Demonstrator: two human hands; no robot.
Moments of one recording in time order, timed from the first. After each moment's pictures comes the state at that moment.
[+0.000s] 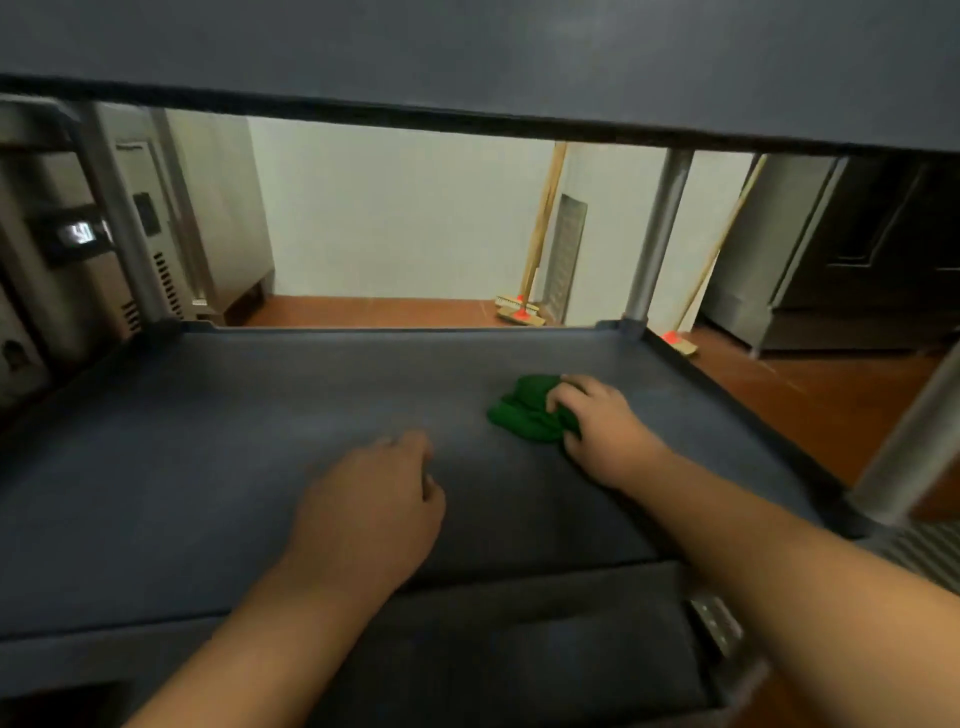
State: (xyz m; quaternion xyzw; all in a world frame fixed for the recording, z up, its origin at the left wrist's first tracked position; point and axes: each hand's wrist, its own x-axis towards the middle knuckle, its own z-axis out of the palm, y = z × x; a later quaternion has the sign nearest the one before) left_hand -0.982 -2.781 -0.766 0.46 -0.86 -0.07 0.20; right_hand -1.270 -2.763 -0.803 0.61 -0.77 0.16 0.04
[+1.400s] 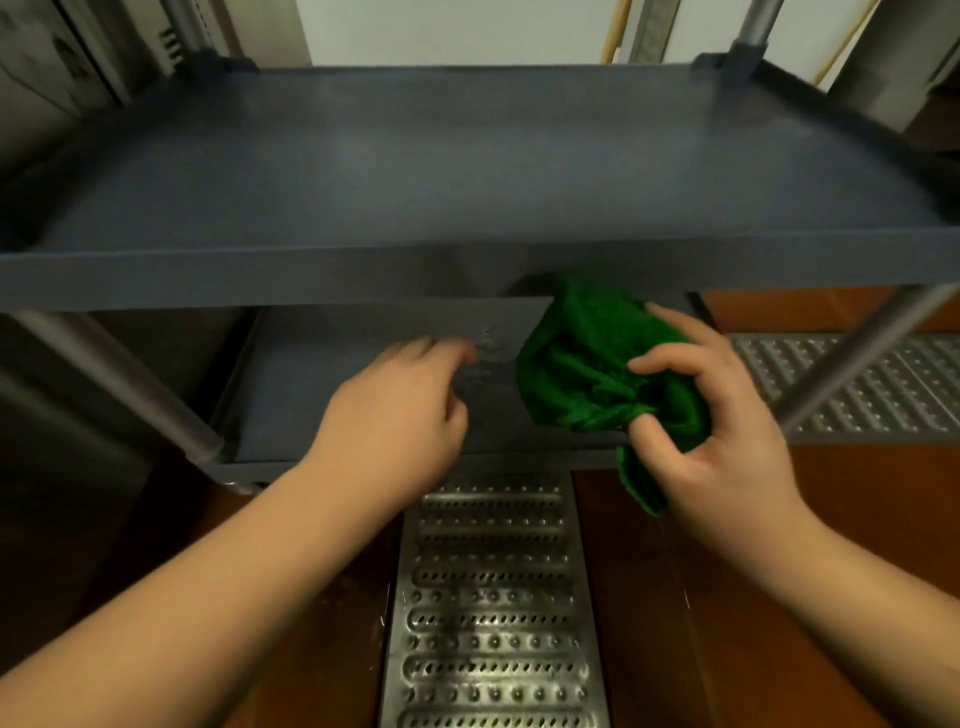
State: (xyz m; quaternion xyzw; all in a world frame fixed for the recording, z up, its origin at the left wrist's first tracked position) left_hand -0.887 -2.675 -0.887 0.40 -0.90 -0.07 0.16; right_hand -1.087 -2.536 -0.897 0.58 -0.64 0.50 -0.06
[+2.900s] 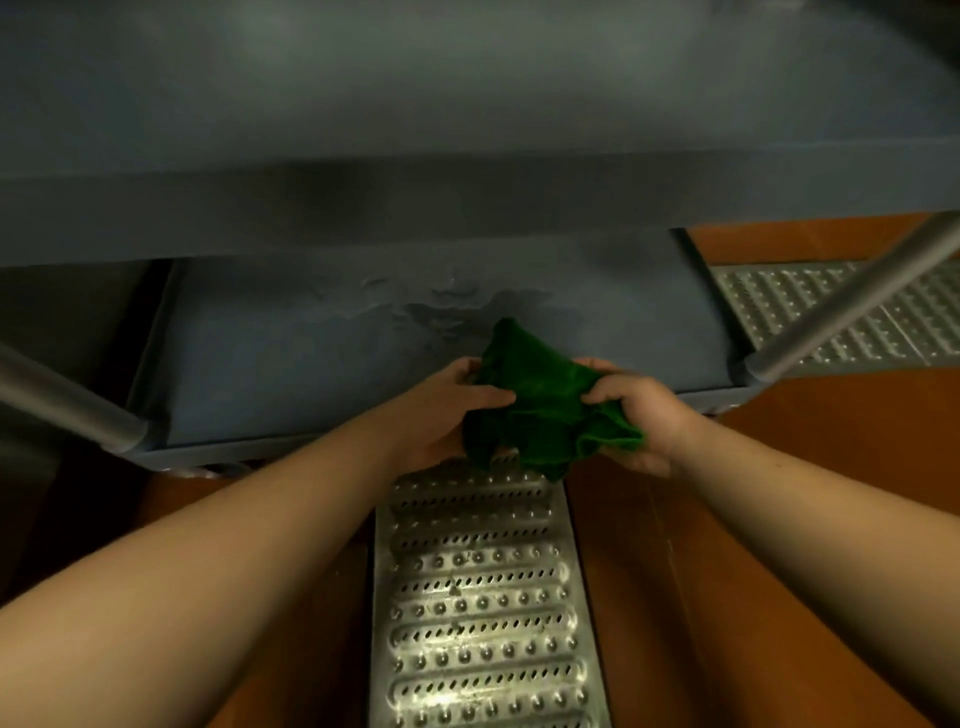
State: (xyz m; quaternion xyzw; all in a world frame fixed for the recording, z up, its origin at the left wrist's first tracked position) left_hand -0.951 -2.737 -1.038 0.36 -0.42 -0.83 0.06; right_hand -1.134 -2.611 -1.025 0.11 -0.55 0.55 -0.62
